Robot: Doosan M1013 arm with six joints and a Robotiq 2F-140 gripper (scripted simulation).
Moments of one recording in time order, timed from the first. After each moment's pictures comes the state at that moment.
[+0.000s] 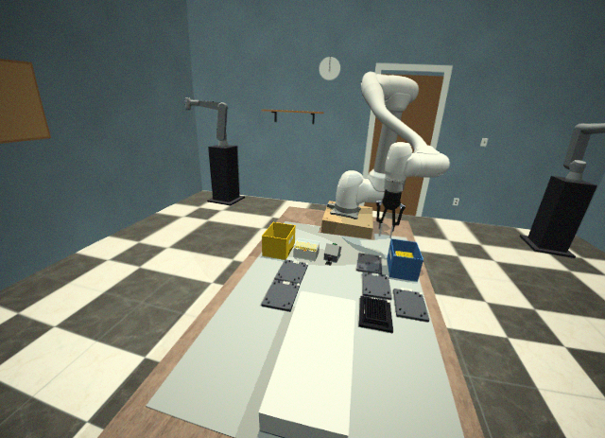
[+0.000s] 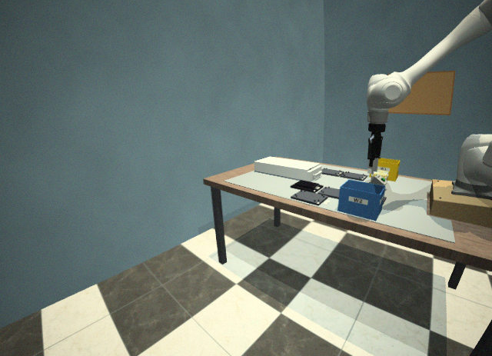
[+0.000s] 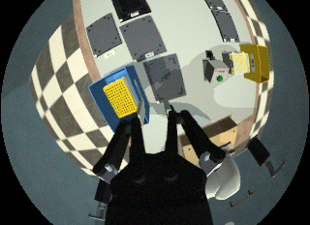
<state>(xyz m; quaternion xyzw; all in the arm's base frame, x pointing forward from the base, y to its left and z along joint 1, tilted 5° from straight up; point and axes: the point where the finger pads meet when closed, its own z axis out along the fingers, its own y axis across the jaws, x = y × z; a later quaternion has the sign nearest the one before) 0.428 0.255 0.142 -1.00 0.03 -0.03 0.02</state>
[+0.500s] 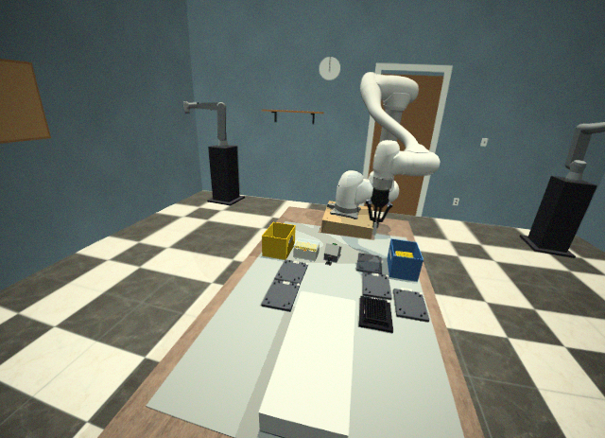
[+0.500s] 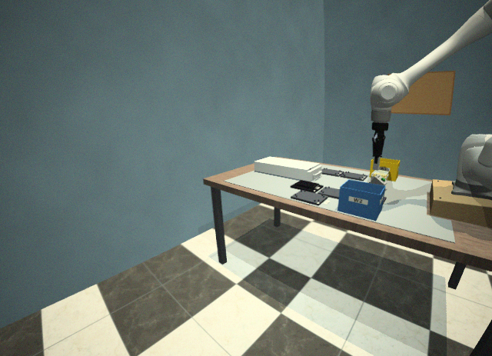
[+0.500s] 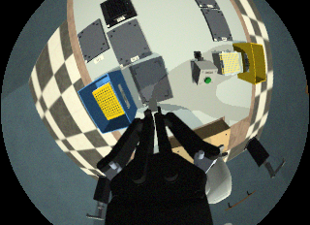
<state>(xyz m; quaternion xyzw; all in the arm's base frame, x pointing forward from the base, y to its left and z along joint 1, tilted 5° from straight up) 0.427 0.202 0.143 -1.00 0.03 -0.03 0.02</state>
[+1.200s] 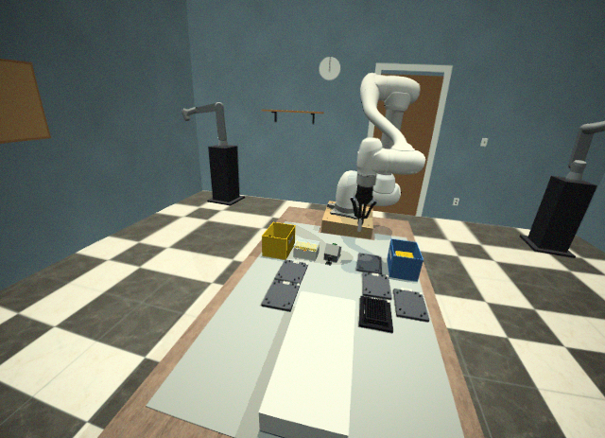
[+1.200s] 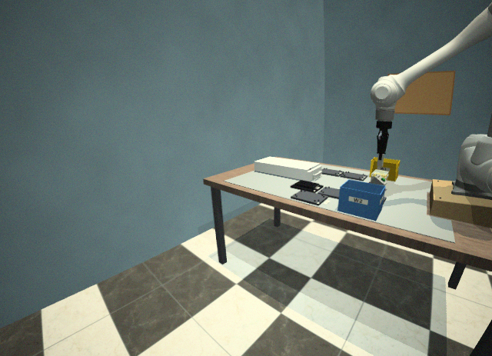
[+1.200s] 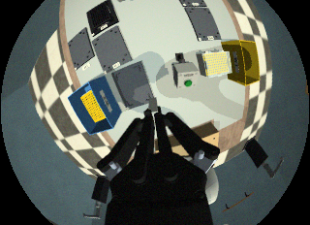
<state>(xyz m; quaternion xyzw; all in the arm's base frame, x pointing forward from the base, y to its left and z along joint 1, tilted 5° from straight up) 0.426 0.128 0.144 -1.00 0.03 -0.03 0.02</state>
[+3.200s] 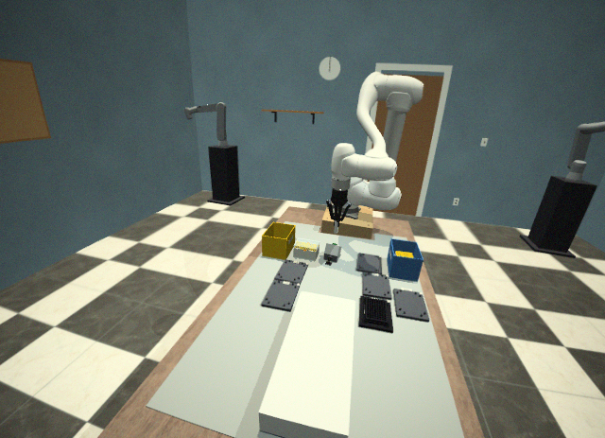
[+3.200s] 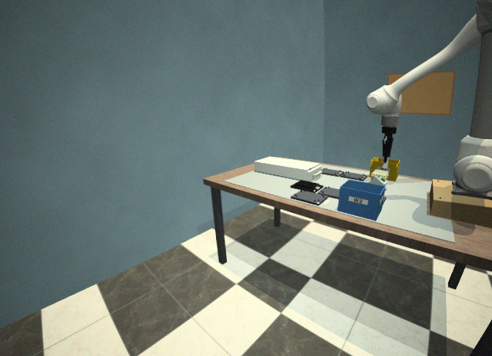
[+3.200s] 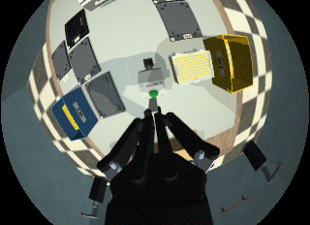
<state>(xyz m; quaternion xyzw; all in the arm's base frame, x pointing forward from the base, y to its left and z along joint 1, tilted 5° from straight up) 0.427 0.013 0.105 -1.00 0.03 -0.03 0.02</state>
